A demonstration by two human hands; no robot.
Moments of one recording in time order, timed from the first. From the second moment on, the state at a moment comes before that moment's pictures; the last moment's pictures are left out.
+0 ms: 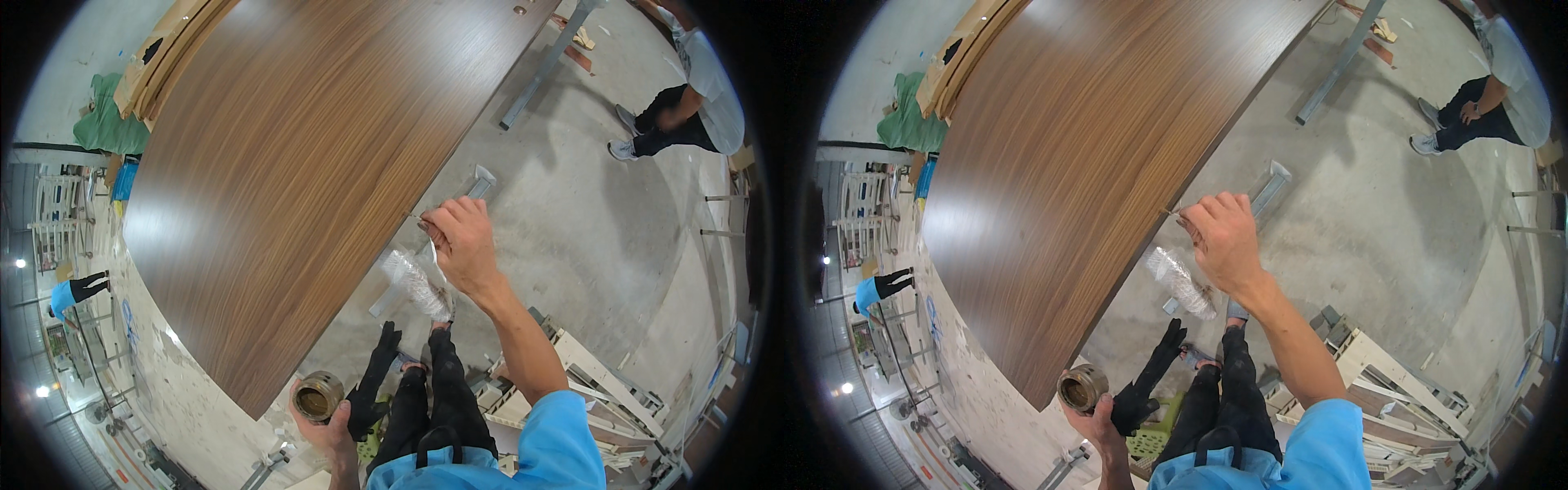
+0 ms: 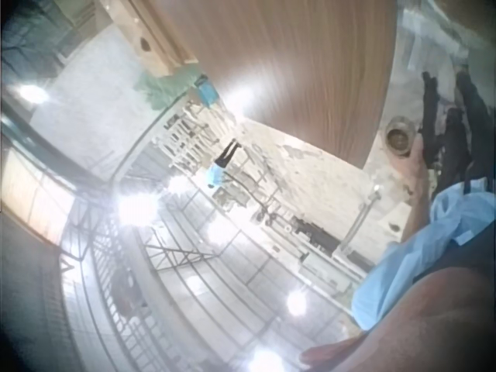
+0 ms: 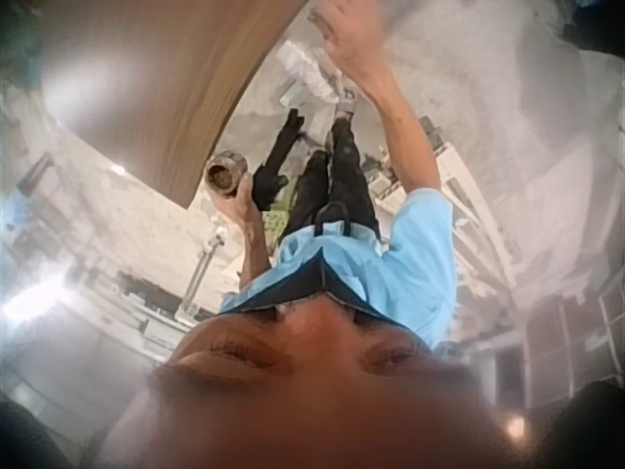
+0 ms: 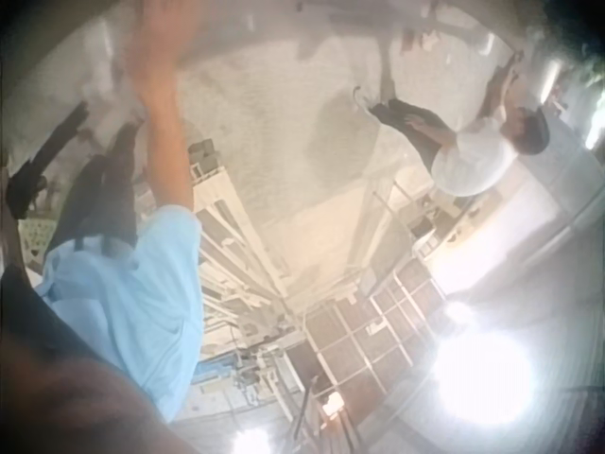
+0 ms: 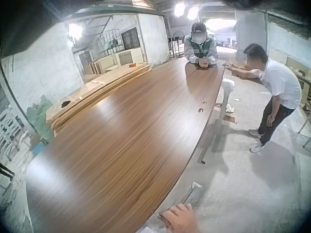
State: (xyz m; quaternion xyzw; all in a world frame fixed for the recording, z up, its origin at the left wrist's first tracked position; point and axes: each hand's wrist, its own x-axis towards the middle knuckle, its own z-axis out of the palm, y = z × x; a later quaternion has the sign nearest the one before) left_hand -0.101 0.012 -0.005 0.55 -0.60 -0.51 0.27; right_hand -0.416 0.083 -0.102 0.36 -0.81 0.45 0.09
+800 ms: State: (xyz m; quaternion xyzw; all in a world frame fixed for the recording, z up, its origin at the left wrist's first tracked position) left_hand -0.129 0.020 -0.009 0.54 -0.59 -0.53 0.26; right_hand -0.444 0.084 -0.095 0.33 -0.80 0.49 0.09
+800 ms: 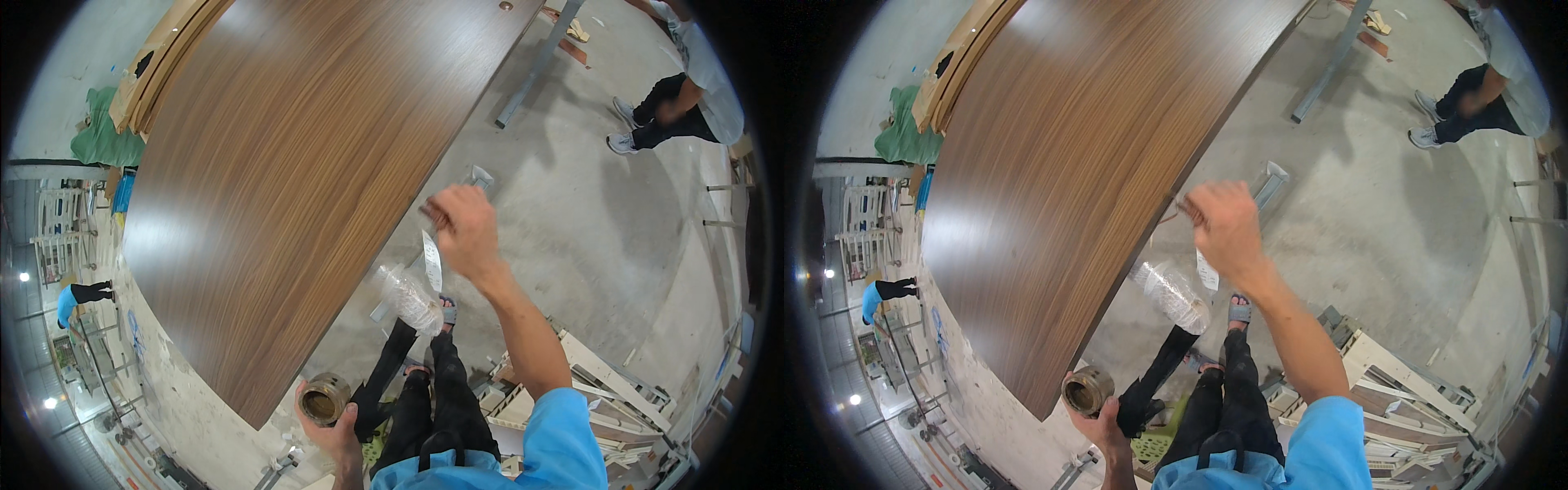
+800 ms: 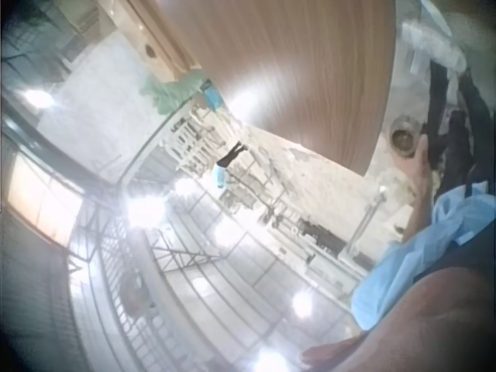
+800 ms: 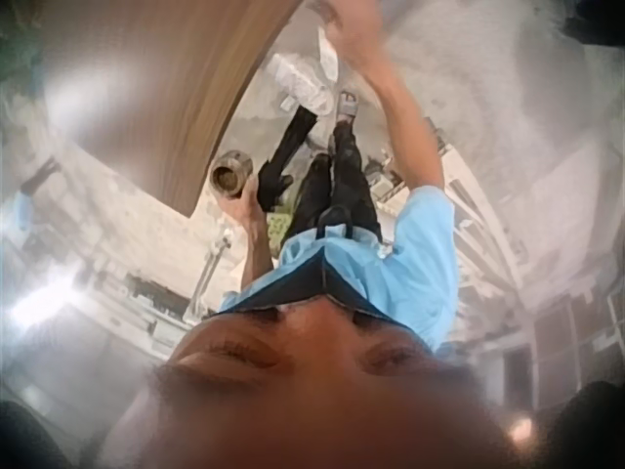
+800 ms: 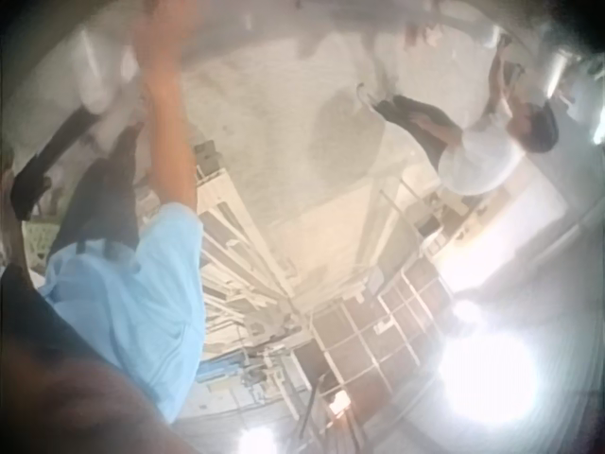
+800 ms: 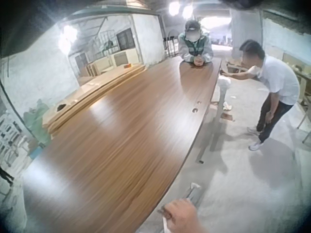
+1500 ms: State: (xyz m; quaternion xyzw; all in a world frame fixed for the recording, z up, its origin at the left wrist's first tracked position) left_hand -0.137 0.019 -0.017 0.53 -0.63 -0.52 0.23; right_hand -0.438 0.092 -0.097 0.29 -0.81 0.51 0.02
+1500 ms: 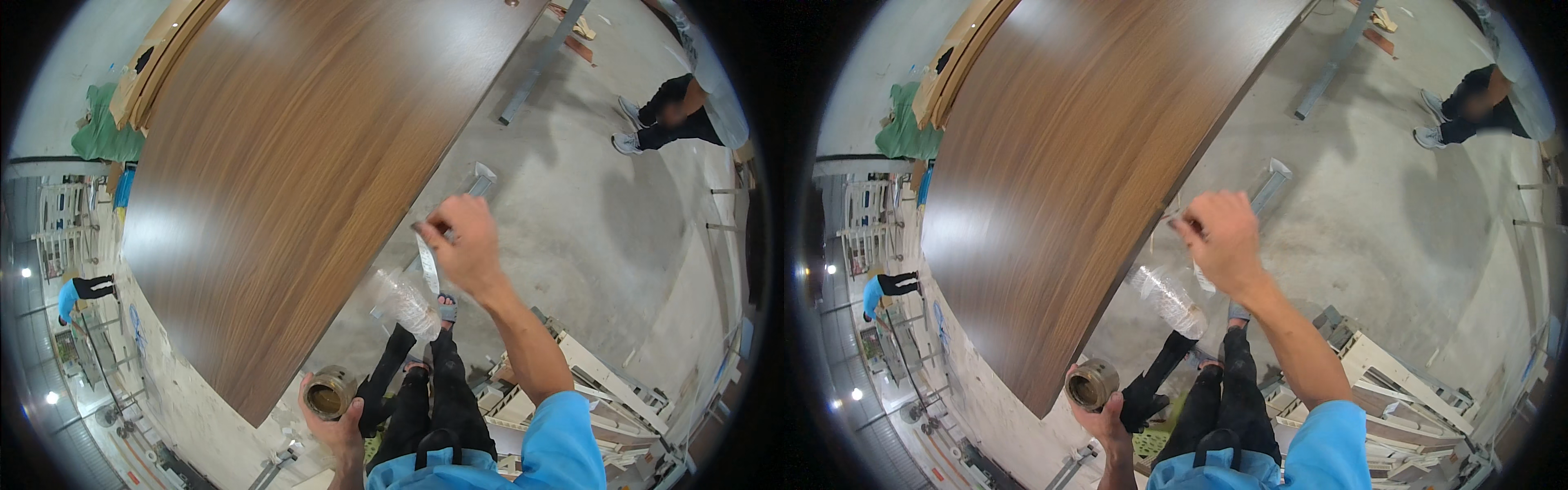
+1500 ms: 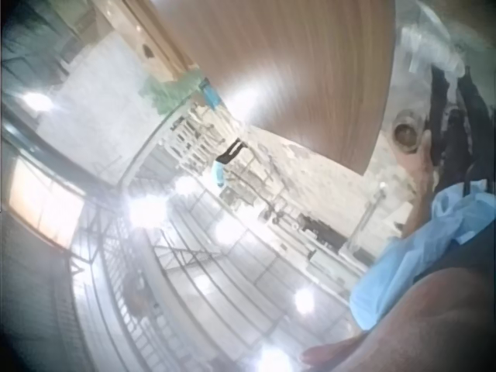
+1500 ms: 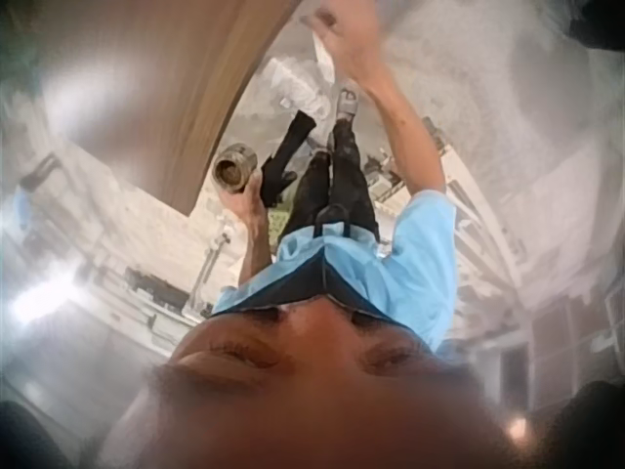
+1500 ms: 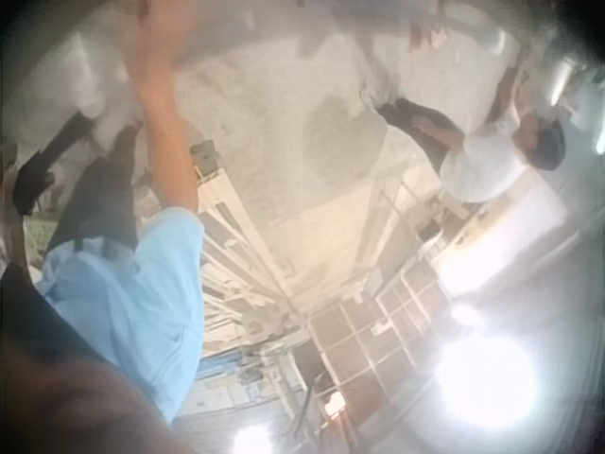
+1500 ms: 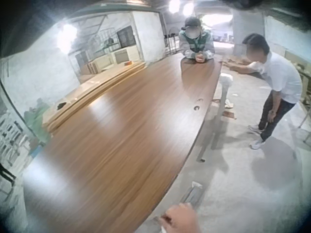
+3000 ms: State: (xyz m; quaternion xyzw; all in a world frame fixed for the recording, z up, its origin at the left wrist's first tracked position) left_hand -0.144 0.027 0.008 0.22 -0.75 -0.53 0.33; right_hand -0.303 0.162 -0.078 -0.02 -0.31 0.84 -0.45
